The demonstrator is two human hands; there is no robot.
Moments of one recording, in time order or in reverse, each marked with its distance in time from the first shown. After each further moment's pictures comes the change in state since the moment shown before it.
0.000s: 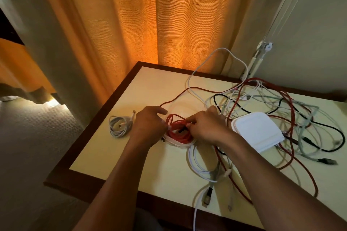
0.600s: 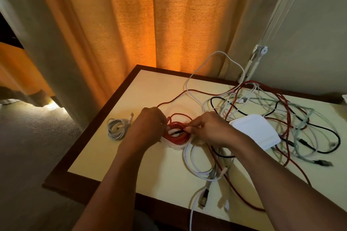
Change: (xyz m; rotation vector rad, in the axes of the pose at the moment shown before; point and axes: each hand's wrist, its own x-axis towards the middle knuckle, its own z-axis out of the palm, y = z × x) left_hand -0.003 0.012 -0.005 0.392 -0.058 0.198; right_hand 0.010 0.032 0.004 0.192 0.040 -0.101
